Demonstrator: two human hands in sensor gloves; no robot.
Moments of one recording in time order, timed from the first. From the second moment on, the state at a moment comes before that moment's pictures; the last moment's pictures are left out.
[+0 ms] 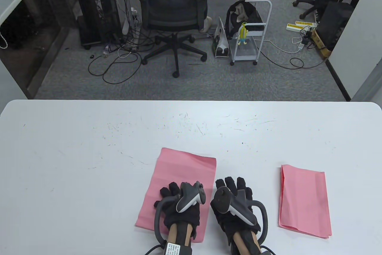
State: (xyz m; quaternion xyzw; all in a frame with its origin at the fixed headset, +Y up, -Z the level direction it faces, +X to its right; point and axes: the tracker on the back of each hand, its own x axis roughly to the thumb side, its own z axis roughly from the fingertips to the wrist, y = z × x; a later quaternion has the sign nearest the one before) left_hand -0.039 -0.794 -0.319 -0.34 0.04 -0.05 0.94; right_hand 0.103 -0.750 -0.292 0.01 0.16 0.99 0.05
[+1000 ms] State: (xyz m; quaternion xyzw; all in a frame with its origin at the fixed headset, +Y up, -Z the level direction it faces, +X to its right) left_hand -0.033 -0.803 -0.320 -0.34 -0.02 -0.01 0.94; right_hand 0.110 -0.755 -0.296 0.00 0.17 0.98 0.06
